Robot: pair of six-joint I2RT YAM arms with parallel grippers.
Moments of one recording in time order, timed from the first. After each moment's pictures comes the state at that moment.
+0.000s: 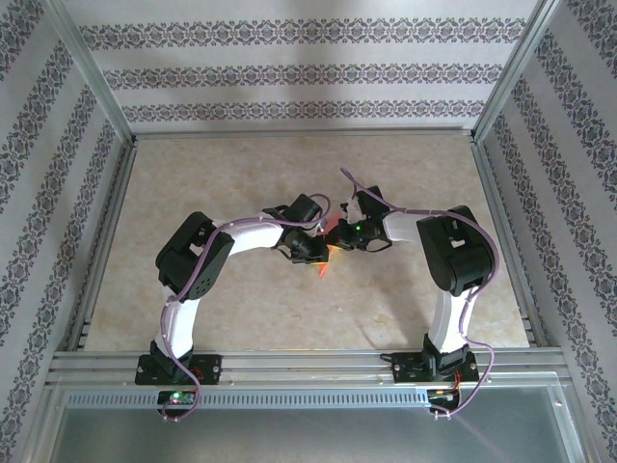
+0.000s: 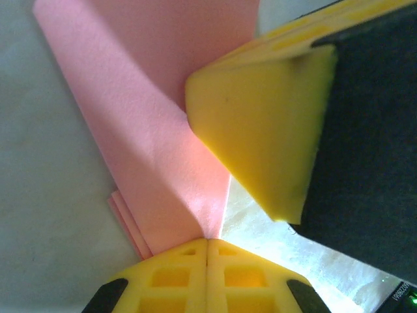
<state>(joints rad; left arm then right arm) -0.66 2.05 1.29 -0.40 0.46 -0.65 0.34 1.92 0.99 -0.15 -0.65 0.54</state>
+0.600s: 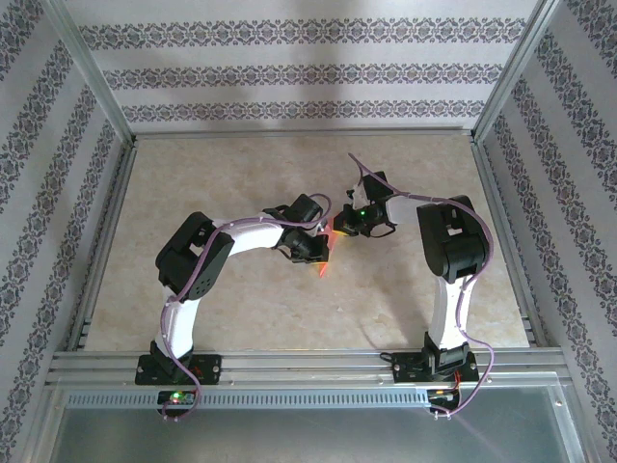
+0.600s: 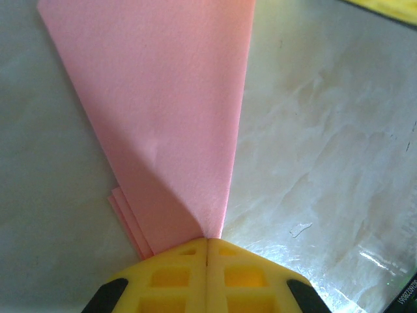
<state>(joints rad) -0.67 2.05 1.29 -0.39 0.45 -0.65 0.26 2.03 1.18 -0.27 -0.66 0.50</state>
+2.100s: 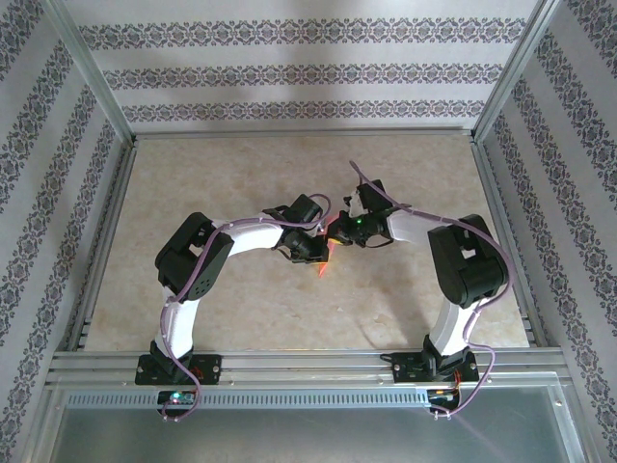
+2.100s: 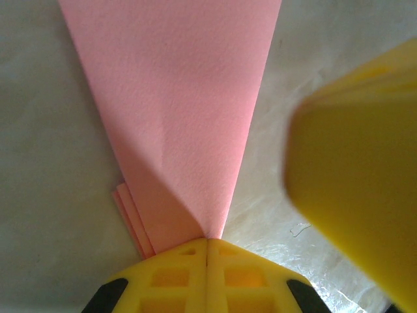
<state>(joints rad) -0.67 2.04 1.29 -0.39 0.44 -0.65 0.36 1.82 0.99 -0.20 -0.65 0.71</state>
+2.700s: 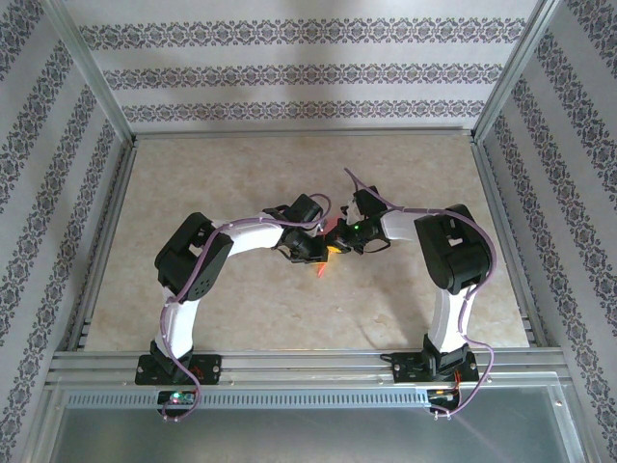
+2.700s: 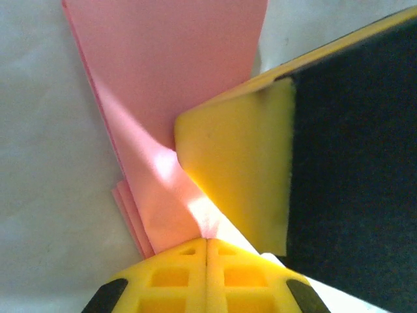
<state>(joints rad) -0.67 2.03 1.30 -0.41 0.42 -0.65 0.36 1.93 1.01 -0.19 -0.70 0.68</state>
